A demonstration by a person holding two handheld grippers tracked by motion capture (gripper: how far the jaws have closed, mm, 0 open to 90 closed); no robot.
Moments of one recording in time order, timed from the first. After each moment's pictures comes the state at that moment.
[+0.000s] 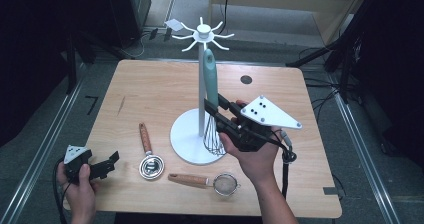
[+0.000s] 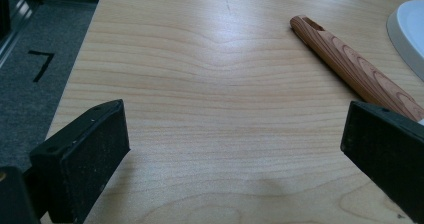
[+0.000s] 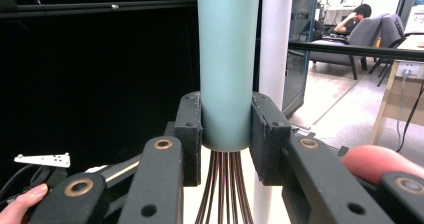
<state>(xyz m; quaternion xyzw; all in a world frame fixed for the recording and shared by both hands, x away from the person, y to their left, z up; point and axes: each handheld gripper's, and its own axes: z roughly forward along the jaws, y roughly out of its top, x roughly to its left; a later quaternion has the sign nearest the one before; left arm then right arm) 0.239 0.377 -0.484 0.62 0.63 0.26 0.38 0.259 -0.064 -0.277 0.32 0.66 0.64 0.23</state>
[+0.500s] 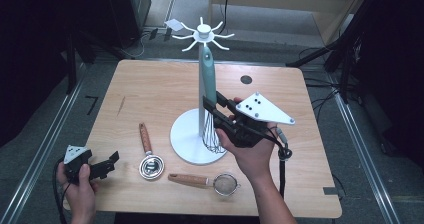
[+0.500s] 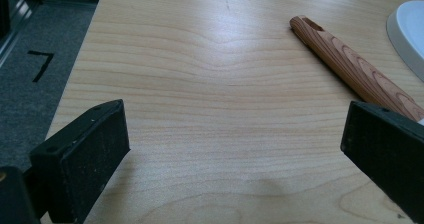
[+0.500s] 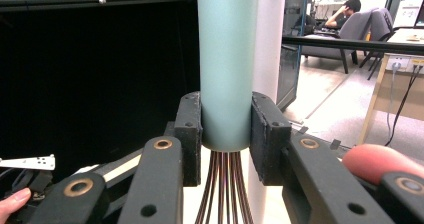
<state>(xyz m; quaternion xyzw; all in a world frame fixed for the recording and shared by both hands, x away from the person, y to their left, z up) 0.239 0.377 -0.485 0.62 0.63 0.26 0.38 0.268 -0.058 -0.281 0.33 0.66 0.63 0.23</state>
